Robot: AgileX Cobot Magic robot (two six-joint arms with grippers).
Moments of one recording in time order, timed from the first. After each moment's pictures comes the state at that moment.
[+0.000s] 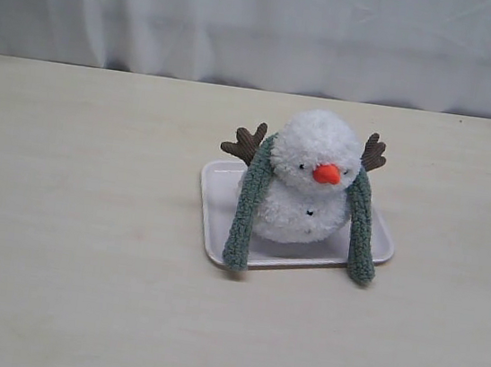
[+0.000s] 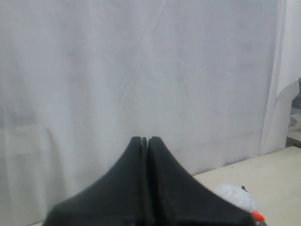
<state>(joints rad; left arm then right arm) -0.45 0.38 -0.63 -0.01 0.22 0.03 0.22 0.51 -0.60 0.64 0.24 -0.58</state>
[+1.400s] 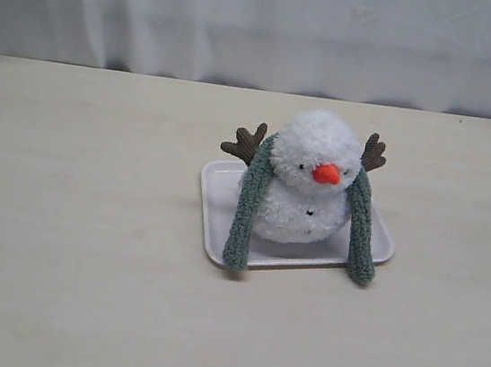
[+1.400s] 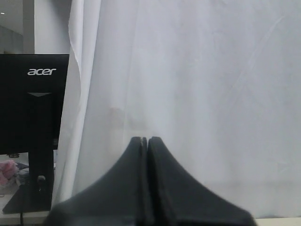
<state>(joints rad) -0.05 0.00 -0.42 -0.02 0.24 0.02 0.22 0.51 -0.60 0.64 0.24 -0.58</state>
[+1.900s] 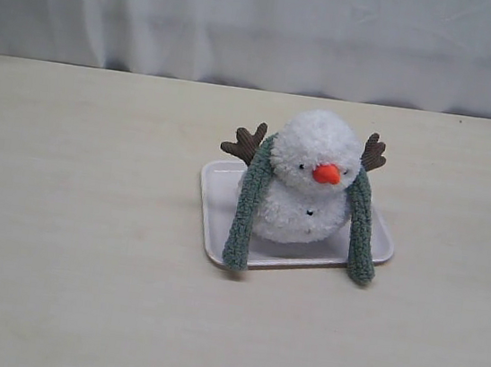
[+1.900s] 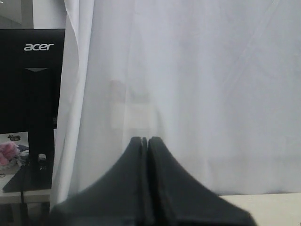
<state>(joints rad) -0.05 0.00 -0.19 0.00 0.06 0.02 0.22 0.51 -0.60 0.64 0.24 -0.58</state>
